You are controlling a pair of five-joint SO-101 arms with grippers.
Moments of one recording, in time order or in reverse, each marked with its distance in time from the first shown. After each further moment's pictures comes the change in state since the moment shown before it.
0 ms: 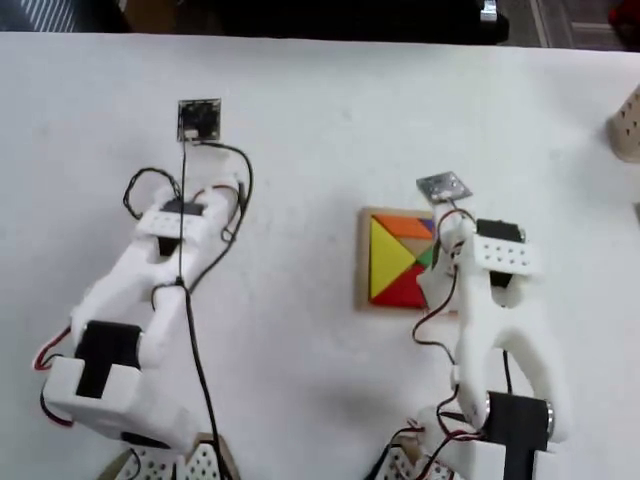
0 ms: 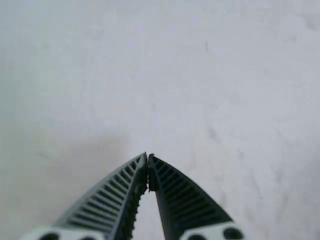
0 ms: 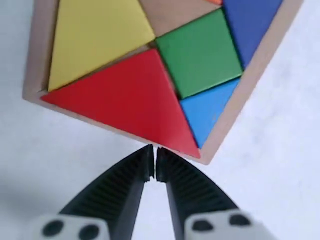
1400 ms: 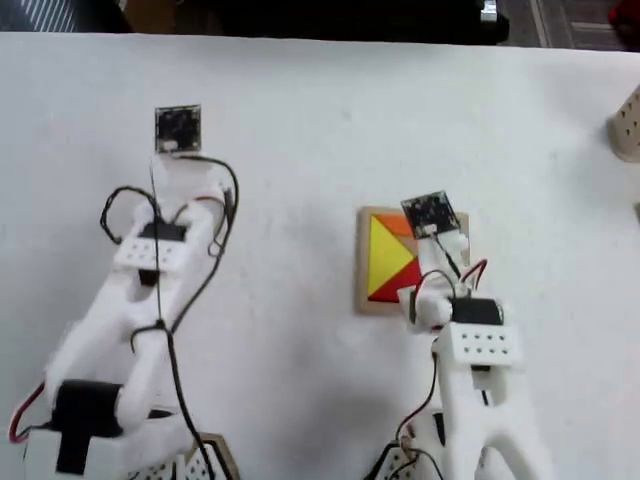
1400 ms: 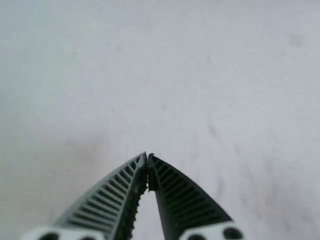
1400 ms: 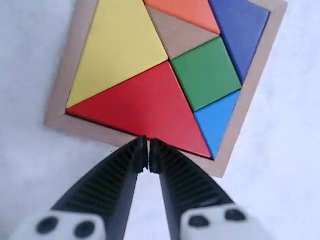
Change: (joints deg) left arm -1.5 -16.8 12.0 0.0 0.0; right arm -6.3 -32.5 27.3 -19.9 -10.6
